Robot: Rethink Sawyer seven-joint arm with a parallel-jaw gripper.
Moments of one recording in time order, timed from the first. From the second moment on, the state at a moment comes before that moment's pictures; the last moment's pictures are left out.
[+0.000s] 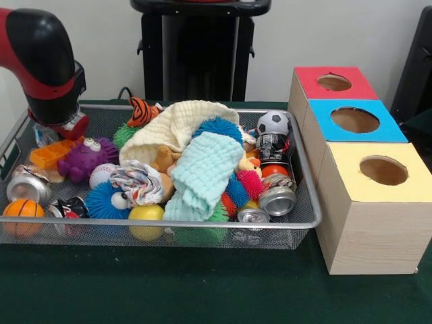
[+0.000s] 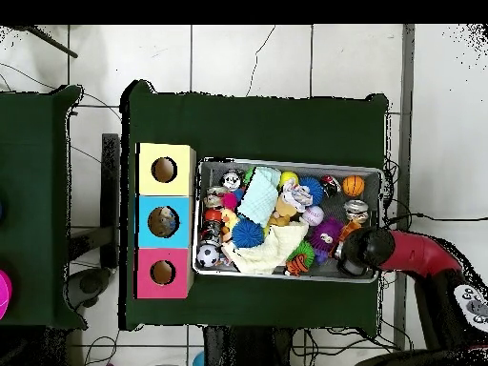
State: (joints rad) arm -0.83 -0.35 0.19 1.46 -0.67 0.82 2.04
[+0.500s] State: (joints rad) arm -0.82 -0.36 0.19 1.45 -0.67 0.81 2.04
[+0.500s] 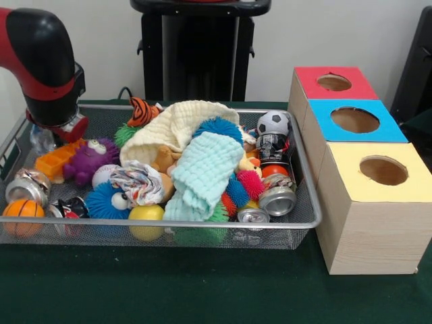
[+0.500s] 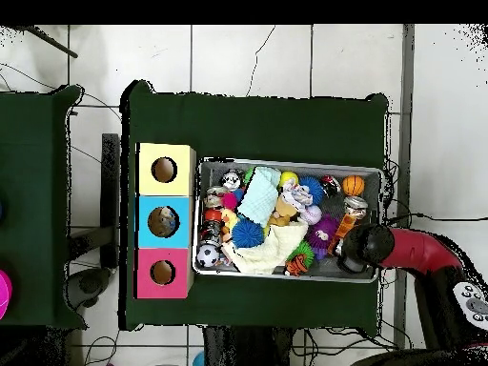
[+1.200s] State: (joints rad) arm -0.83 -0.38 0.22 1.43 -0.65 0.68 2.04
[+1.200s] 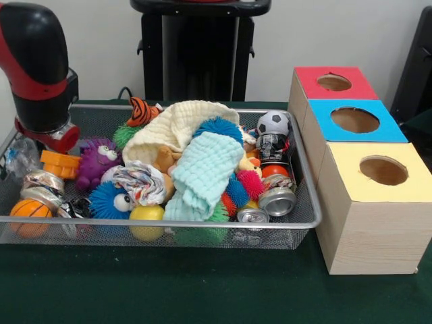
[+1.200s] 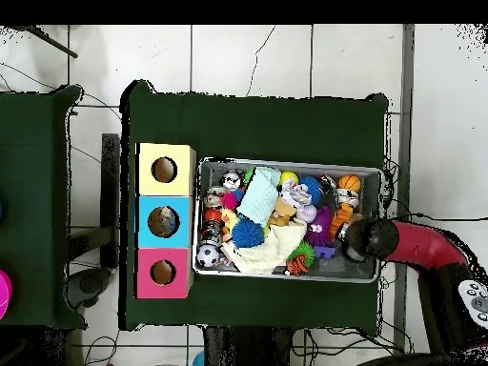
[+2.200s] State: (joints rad) arm -0.82 -0.42 0.26 1.49 -0.62 0.49 2.04
